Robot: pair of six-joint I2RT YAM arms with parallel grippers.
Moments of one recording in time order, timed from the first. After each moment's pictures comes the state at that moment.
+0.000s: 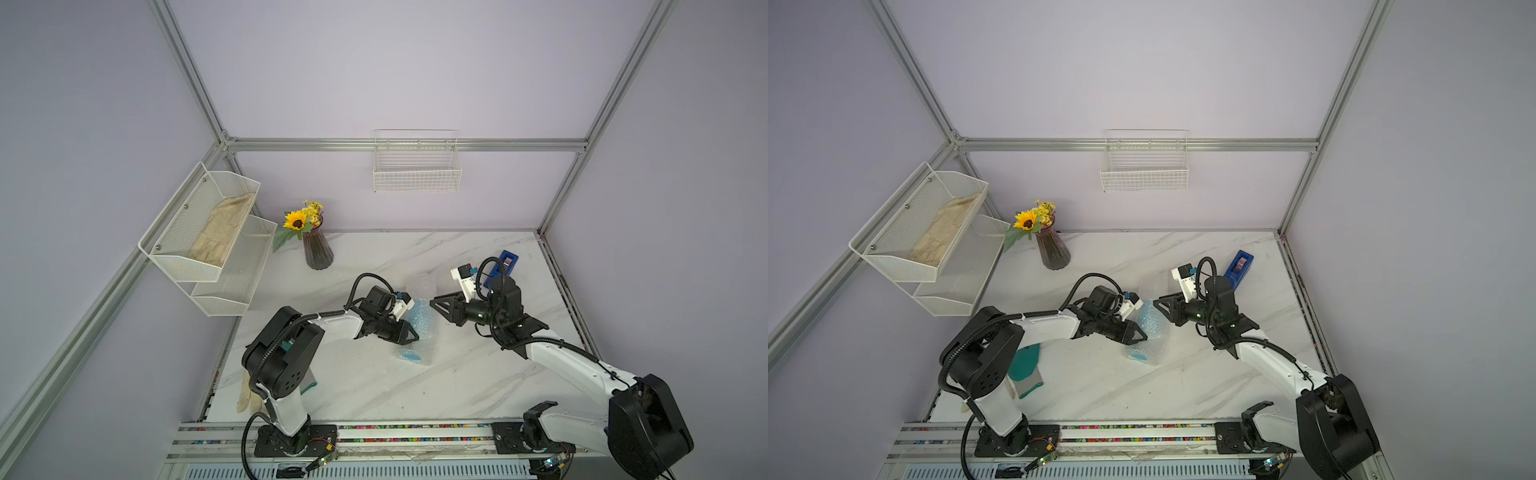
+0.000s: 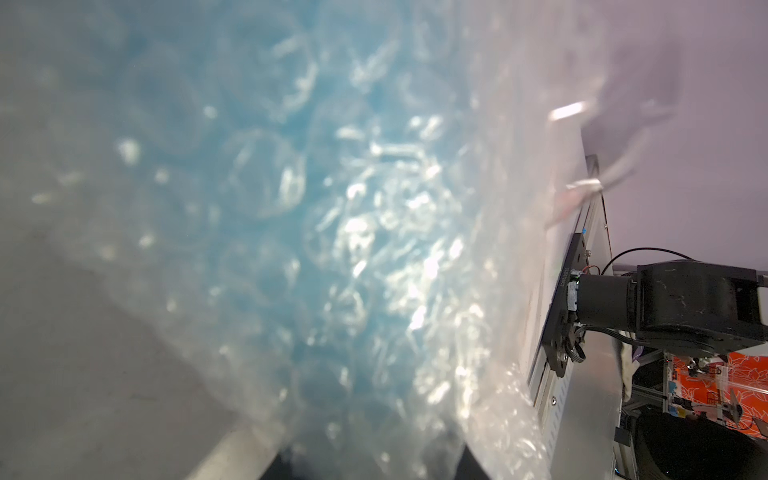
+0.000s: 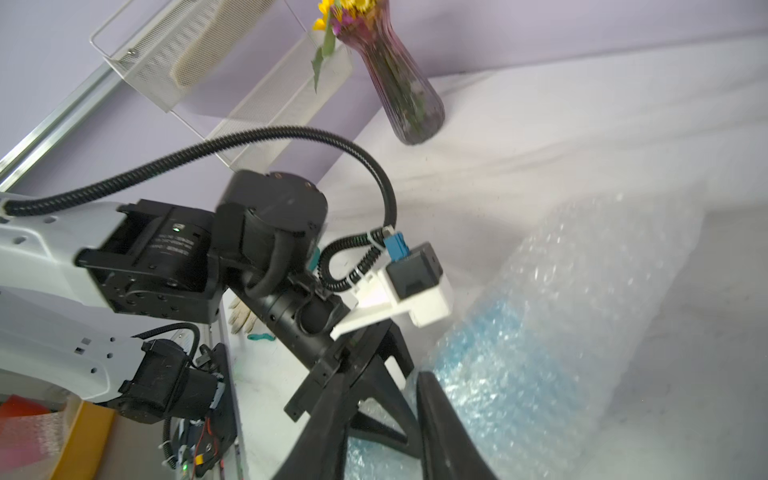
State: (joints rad) left arm -0.60 1.76 0.91 -0.10 0.65 -0.34; right arm 0.42 1.25 0.65 0.20 -0.64 0.42
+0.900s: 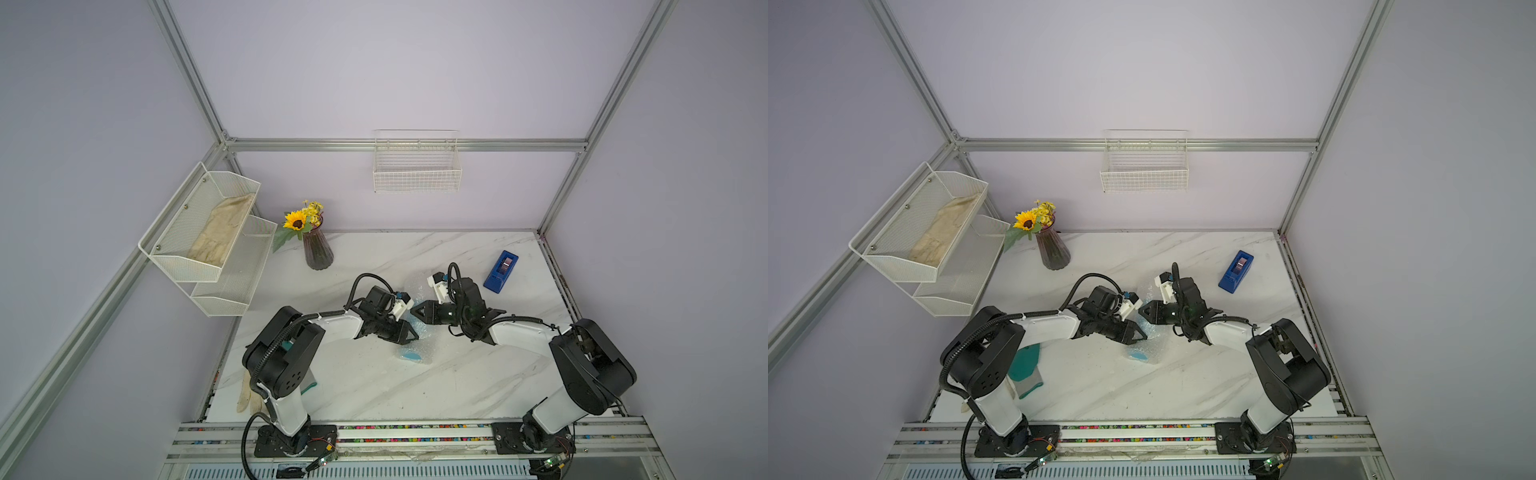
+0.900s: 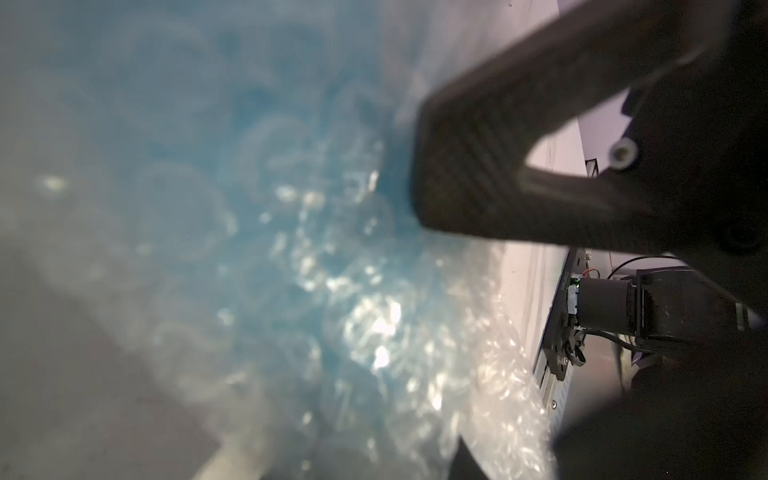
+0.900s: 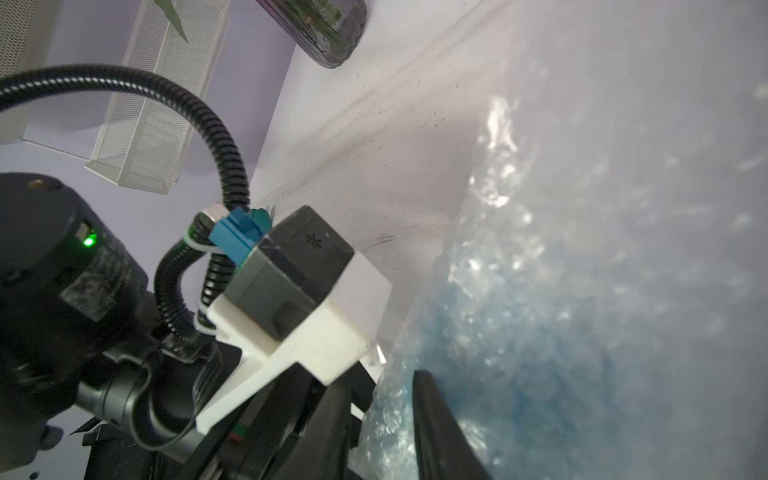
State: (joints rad) left arm -0.60 1.76 0.91 -0.10 0.65 -0.35; right arm 0.54 1.61 0.78 0.26 -0.49 0.62
